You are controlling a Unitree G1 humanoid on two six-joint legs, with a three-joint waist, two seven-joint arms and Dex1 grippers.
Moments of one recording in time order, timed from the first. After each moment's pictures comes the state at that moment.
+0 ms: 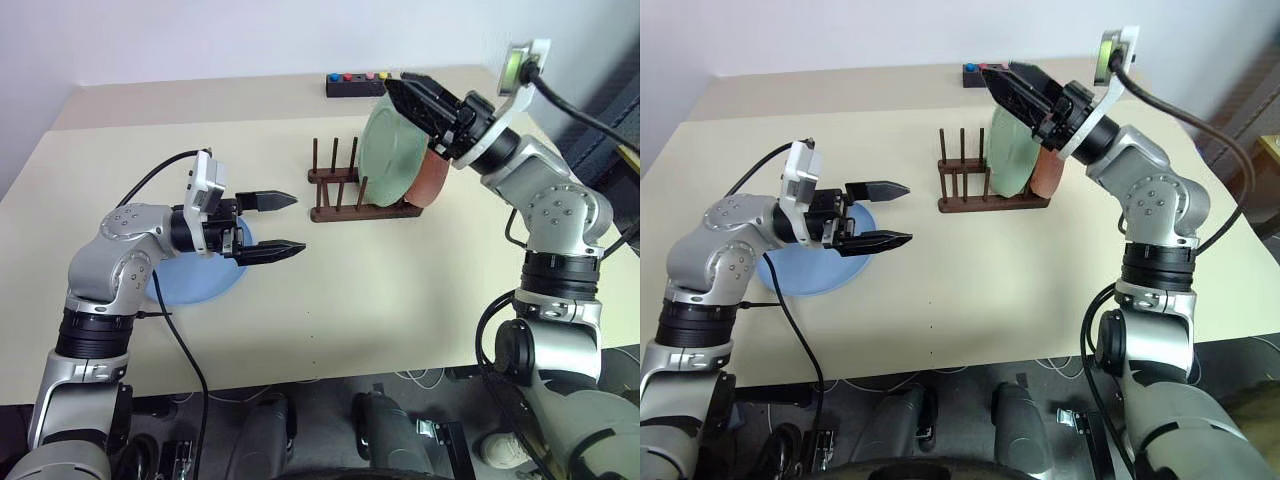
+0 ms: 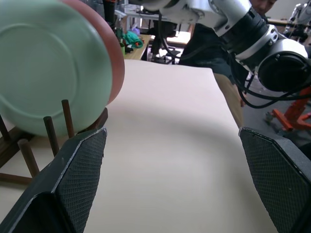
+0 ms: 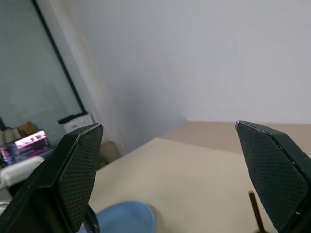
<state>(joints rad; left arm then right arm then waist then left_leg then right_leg) -0.57 0.63 0.03 -0.06 -0.62 0.49 -1.24 -0.89 -0.42 -0.28 0.15 0.82 0.72 0.75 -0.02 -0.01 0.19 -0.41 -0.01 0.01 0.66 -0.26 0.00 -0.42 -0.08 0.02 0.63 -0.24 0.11</state>
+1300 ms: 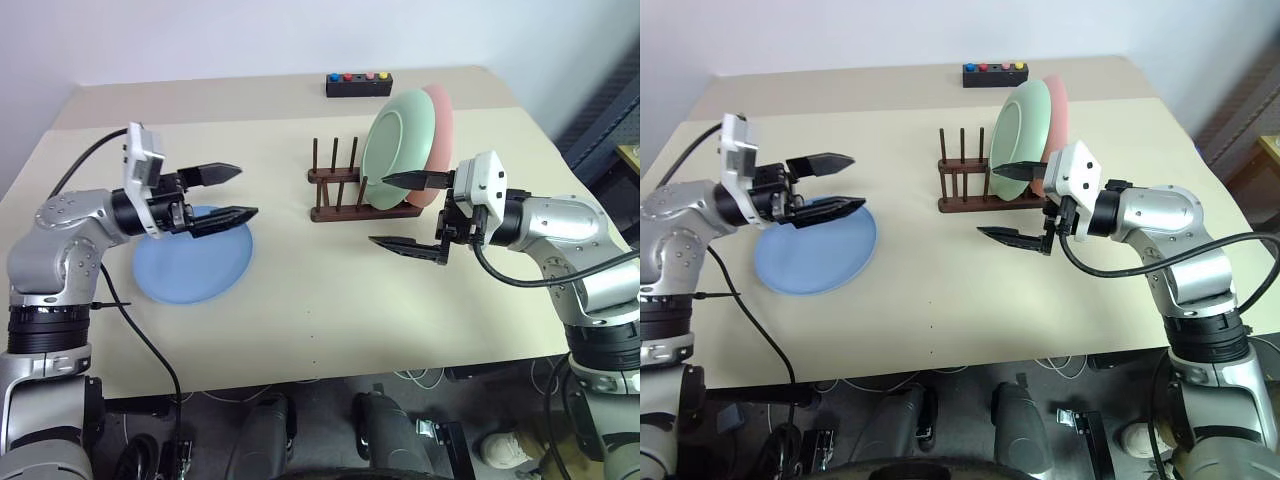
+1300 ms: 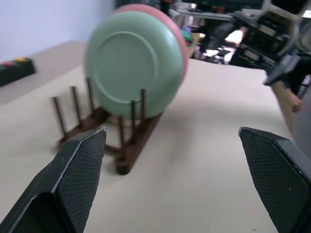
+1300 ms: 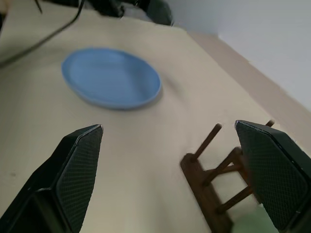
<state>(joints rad) -0.60 0.77 0.18 0.10 -0.62 0.49 -1.19 -0.54 -0.74 0.02 -0.23 0.39 0.25 1.09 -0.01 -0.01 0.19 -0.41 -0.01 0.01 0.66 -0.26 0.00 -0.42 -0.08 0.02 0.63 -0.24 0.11</state>
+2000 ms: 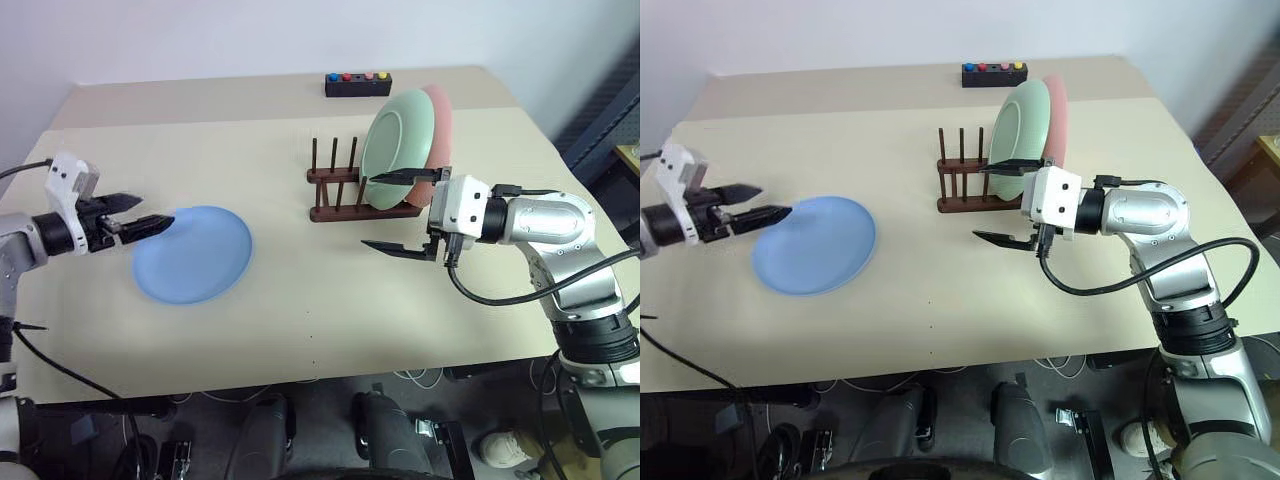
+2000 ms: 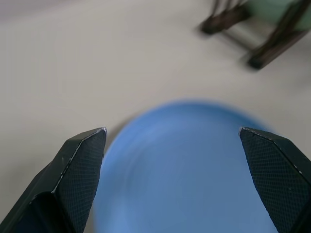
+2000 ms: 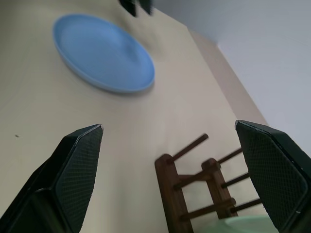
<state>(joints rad) -0.46 1.01 0.23 0.27 -0.47 0.67 -0.99 -0.56 -0.71 0.08 -0.15 0.22 0.01 1.08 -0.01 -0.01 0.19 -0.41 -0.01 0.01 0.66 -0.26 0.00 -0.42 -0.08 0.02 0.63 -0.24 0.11</state>
